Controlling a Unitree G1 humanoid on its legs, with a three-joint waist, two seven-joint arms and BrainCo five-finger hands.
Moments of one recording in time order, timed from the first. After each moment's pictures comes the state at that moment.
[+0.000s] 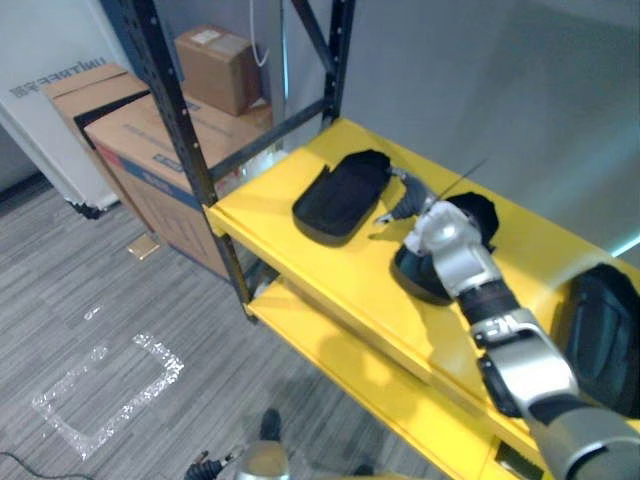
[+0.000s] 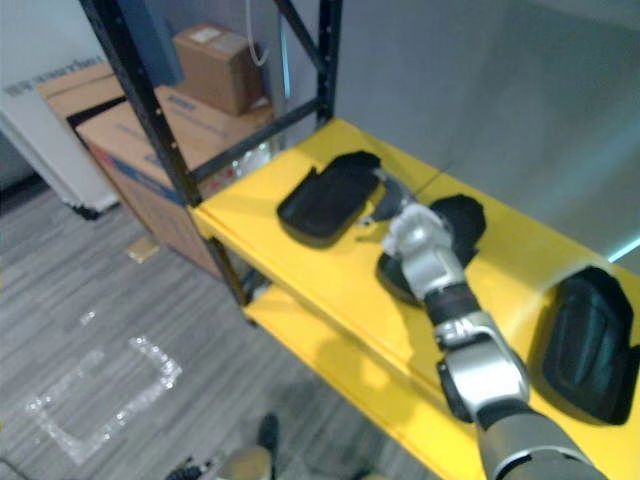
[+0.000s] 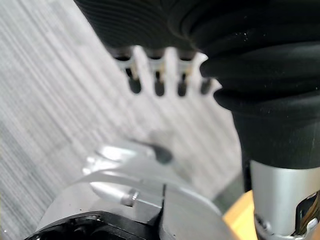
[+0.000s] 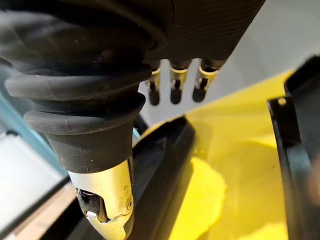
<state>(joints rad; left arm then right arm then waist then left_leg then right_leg) 0.18 0.14 0.07 0.92 -0.26 0.07 0.11 -0.88 -0.31 0.25 0.60 -0.53 0.28 0.08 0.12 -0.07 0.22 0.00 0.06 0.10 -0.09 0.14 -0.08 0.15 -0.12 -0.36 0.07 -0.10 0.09</state>
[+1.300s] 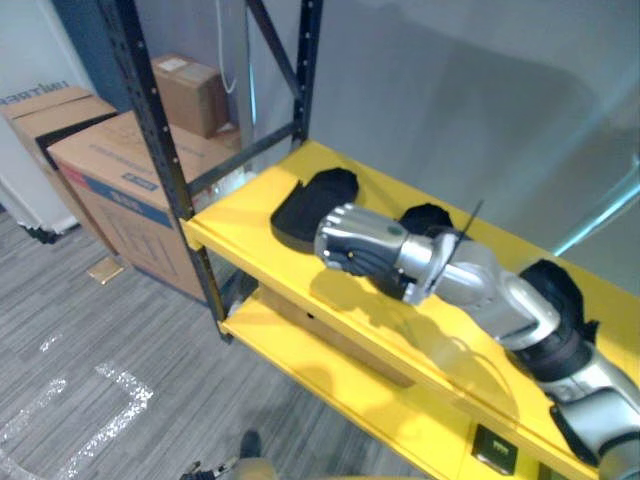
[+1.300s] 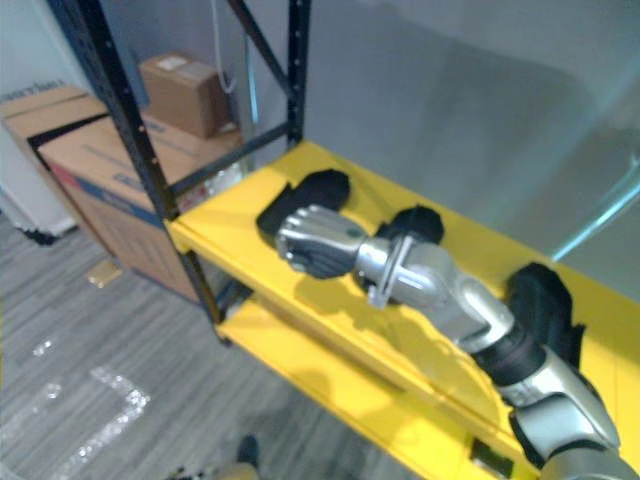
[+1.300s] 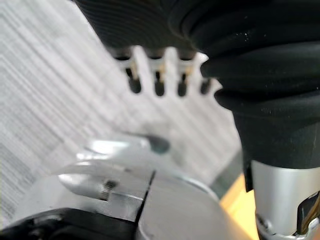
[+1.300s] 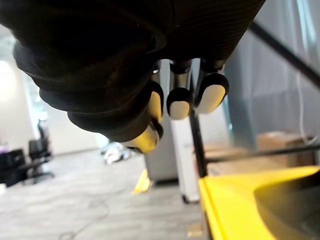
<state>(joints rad) 0.18 0.18 0.08 0.98 -0.22 0.05 0.11 -0.66 -0.66 0.55 -0.19 -0.37 -0.26 0.36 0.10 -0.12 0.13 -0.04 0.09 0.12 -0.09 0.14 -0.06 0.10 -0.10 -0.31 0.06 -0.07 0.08</state>
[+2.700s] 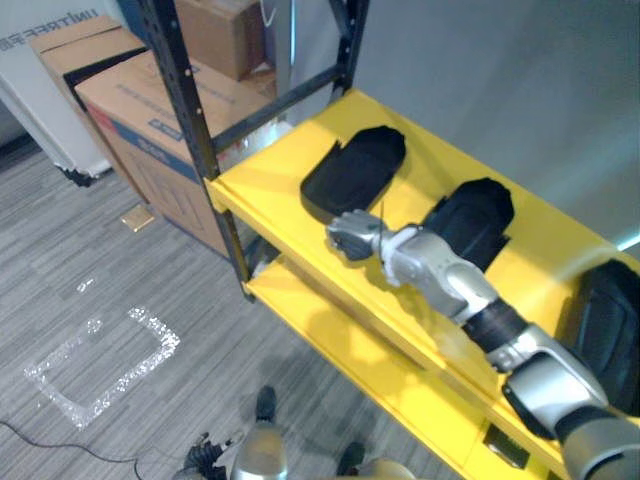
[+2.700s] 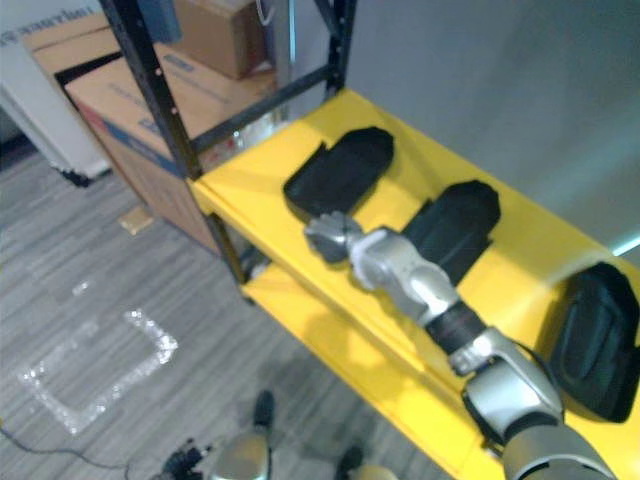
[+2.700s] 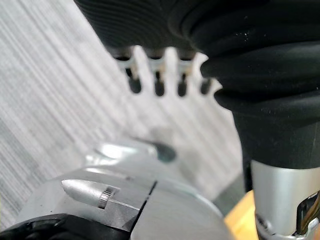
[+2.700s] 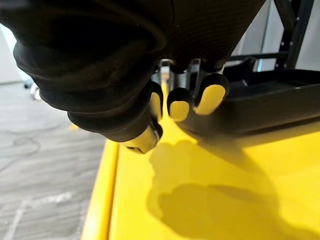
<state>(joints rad) 0.12 0.16 0.09 0.92 -0.23 0.03 0.11 -0.81 -0.45 0.60 0.30 -0.81 -0.08 0.35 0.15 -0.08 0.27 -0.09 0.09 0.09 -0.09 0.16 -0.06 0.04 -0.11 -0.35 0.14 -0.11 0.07</state>
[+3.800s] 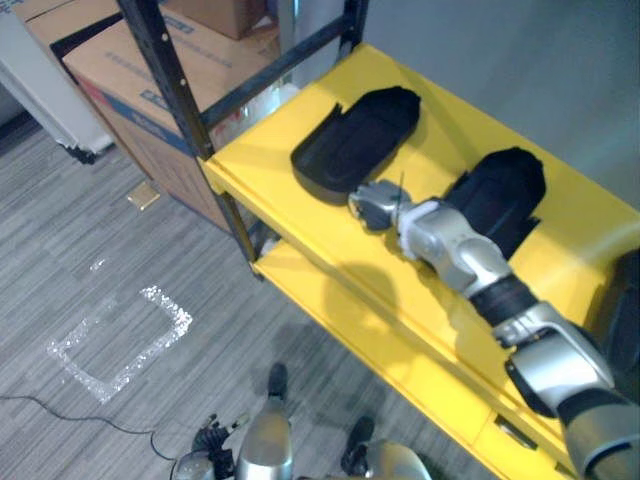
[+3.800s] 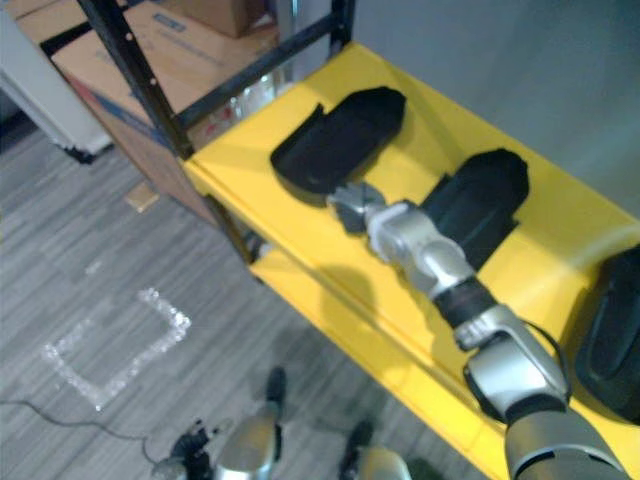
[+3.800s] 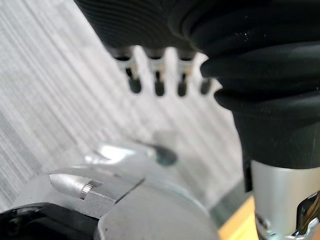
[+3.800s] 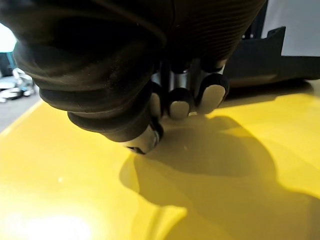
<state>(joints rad) 0.12 0.14 0.07 0.84 -0.27 0.04 0.10 -0.92 -0.47 0.55 0.45 -0.86 -0.11 0.26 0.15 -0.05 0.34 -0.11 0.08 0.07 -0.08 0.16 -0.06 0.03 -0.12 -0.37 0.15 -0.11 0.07</state>
